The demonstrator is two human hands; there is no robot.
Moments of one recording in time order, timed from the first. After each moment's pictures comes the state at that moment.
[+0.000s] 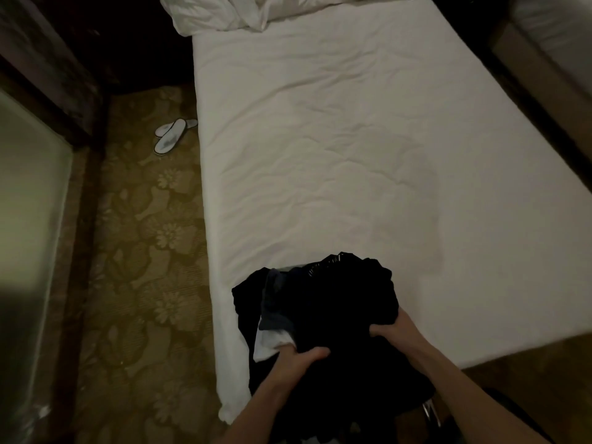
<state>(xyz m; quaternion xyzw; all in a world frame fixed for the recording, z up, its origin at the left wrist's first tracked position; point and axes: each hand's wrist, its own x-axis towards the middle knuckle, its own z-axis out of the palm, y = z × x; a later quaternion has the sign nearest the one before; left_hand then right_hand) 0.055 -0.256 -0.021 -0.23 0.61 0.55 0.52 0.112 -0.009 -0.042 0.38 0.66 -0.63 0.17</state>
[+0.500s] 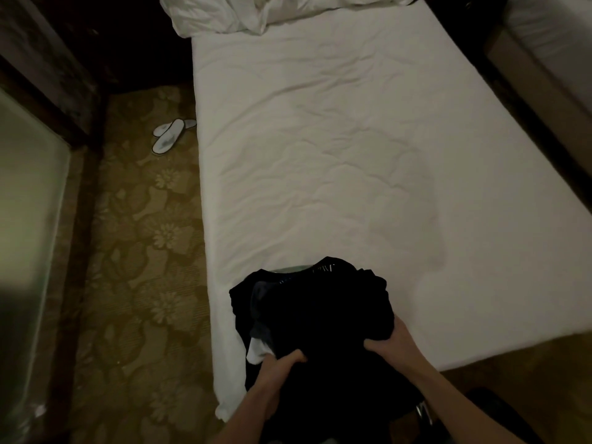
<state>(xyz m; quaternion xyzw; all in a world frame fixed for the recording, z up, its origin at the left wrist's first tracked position) 0.057 -0.274 -0.027 -0.31 0.58 0.55 0.51 0.133 -0.022 -0.017 0.31 0.66 -0.67 0.12</state>
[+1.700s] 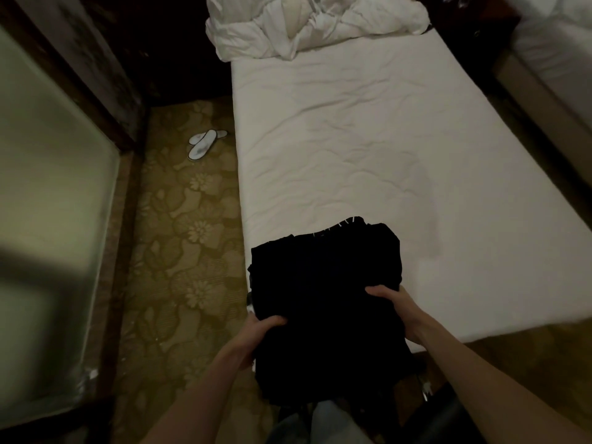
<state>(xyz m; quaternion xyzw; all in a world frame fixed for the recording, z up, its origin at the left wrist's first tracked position) 0.049 -0.386 0.092 -0.15 0.60 0.64 0.46 0.118 -0.074 0.100 0.31 0.49 -0.79 0.18</state>
